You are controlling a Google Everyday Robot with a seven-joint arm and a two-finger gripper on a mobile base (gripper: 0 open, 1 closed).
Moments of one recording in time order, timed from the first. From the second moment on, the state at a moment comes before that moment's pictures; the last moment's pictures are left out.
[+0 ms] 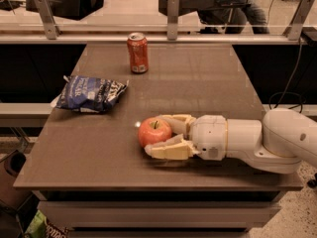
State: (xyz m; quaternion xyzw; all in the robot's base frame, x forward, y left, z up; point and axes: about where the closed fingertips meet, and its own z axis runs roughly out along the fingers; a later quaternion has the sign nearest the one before) arm 0.453 -0.002 0.840 -0.46 0.61 0.41 0.49
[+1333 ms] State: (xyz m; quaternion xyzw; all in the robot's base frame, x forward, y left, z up) arm 0.475 -0.015 0.872 -0.47 0.60 0.40 0.51
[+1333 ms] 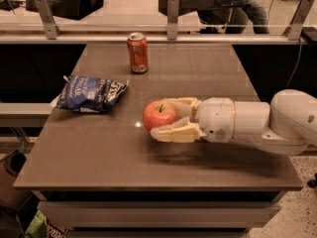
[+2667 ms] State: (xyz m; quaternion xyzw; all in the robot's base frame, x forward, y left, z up) arm 0.501 -0.064 0.968 -0.49 0.60 0.32 0.54
